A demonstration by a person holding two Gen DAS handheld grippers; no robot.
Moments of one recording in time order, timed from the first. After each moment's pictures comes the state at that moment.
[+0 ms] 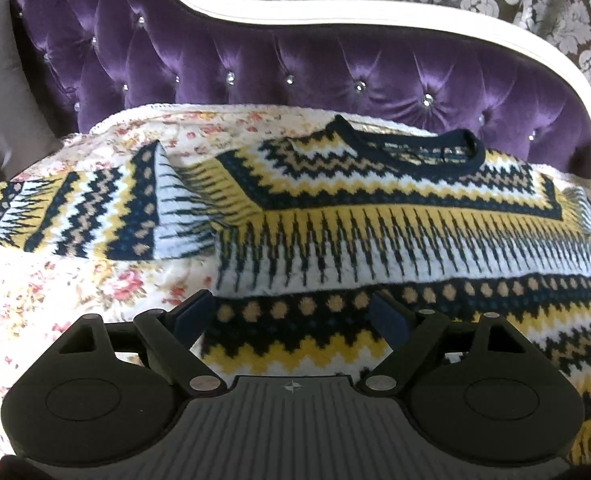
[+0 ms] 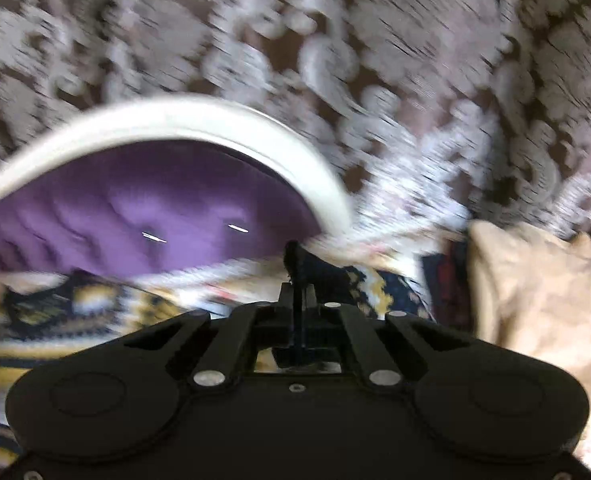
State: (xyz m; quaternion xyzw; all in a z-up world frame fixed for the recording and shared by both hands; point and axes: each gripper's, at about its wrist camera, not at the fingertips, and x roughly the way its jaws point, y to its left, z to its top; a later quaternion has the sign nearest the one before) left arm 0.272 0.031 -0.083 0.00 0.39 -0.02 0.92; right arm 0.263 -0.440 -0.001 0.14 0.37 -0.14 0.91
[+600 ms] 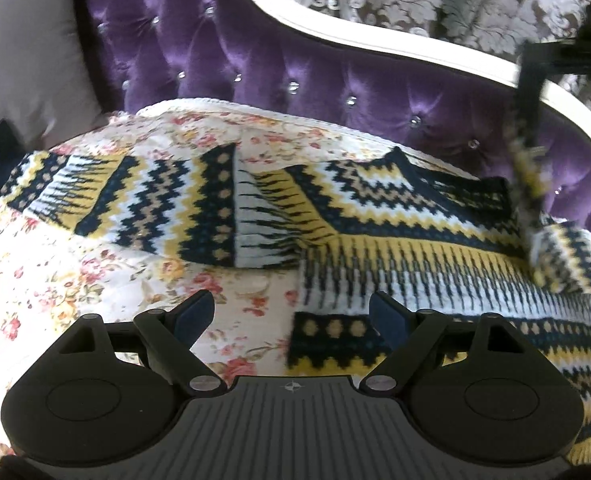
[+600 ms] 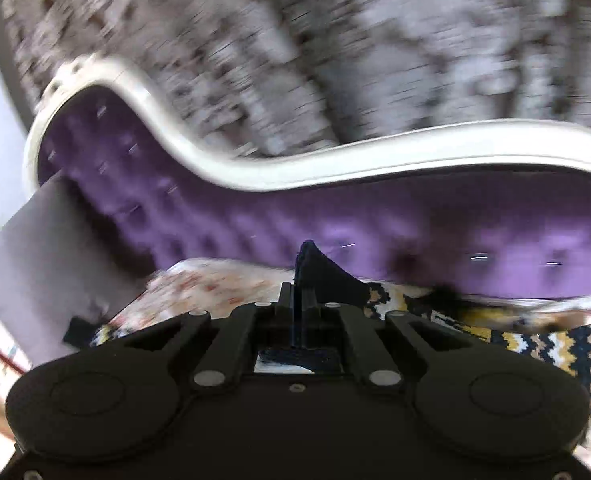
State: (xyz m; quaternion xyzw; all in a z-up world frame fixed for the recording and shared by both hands) left arm 0.272 0.094 -0.065 -0.07 0.39 0.01 0.92; right arm 0.374 -0.171 0.049 0.17 0.37 0.16 0.90
